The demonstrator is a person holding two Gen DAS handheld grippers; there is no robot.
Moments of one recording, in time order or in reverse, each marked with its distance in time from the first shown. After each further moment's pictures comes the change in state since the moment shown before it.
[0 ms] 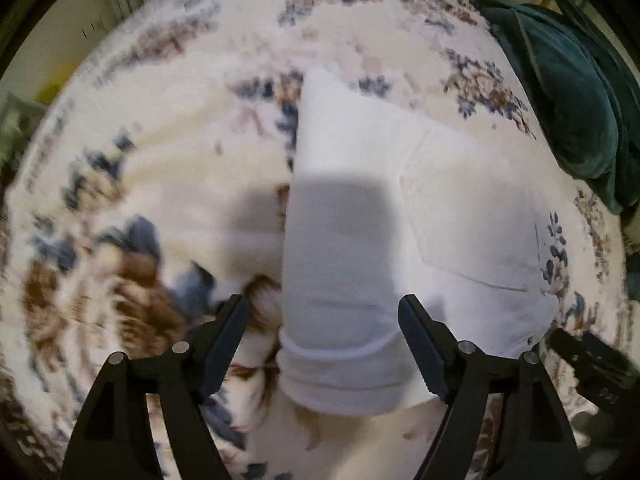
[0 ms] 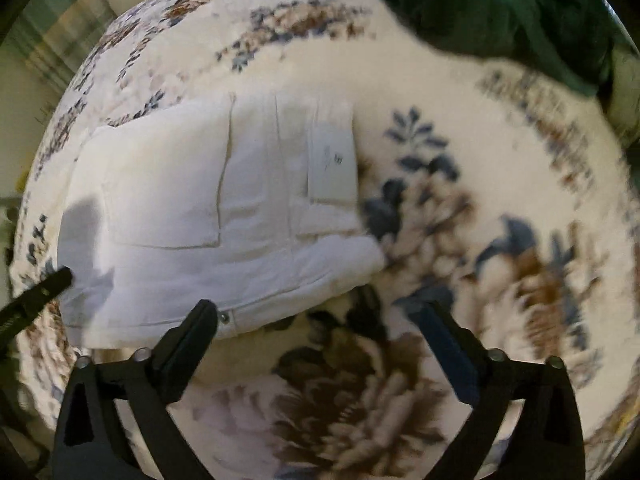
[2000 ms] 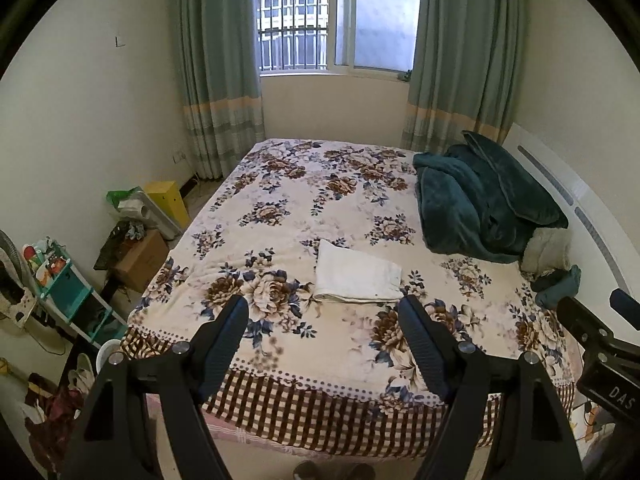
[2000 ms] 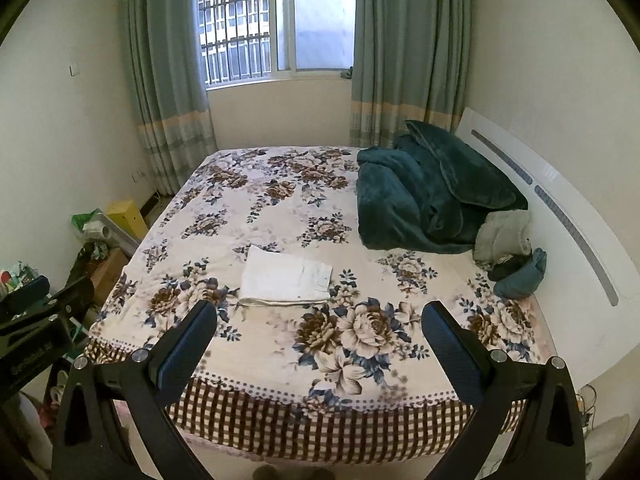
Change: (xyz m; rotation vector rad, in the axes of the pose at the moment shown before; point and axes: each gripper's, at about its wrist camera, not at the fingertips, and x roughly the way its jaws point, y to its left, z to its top) left arm -0.581 -0.061 -0.269 -0.029 -0.516 0.072; right arm -0.738 -0.070 -0.351 -0.181 -0.589 0.045
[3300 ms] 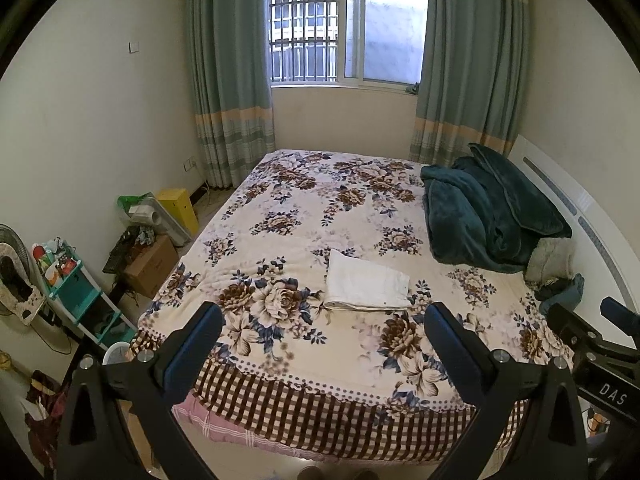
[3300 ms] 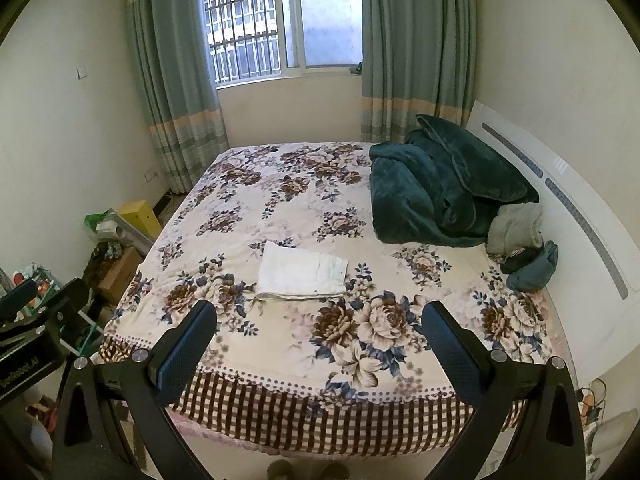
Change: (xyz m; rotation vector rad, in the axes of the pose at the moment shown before) left arm -0.026 0.010 0.002 -0.019 -0.035 0.030; right arm -0.003 0.021 0.010 0.010 0.031 0.057
